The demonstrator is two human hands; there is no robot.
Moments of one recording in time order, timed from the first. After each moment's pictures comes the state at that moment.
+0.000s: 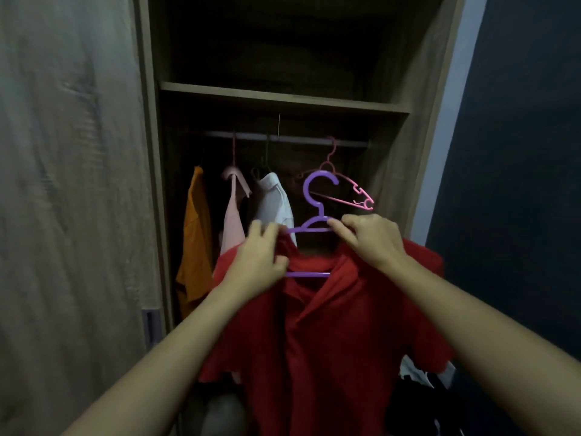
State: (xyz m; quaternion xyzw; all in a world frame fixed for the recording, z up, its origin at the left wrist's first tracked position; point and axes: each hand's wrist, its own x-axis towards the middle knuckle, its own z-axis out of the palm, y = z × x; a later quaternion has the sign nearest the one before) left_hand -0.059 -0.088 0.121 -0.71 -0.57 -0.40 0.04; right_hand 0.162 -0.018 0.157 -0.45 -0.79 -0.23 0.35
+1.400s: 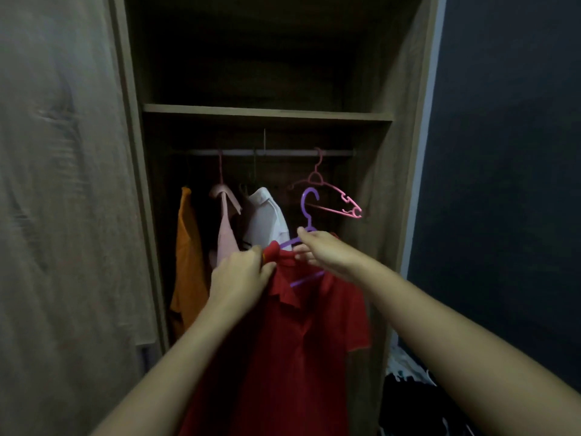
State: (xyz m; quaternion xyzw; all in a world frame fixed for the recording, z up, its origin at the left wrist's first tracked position) left_hand -0.085 -0.094 0.138 -0.68 -0.66 -0.29 0.15; right_hand 0.068 -0.031 0.164 -0.49 -0.68 0.40 0.38
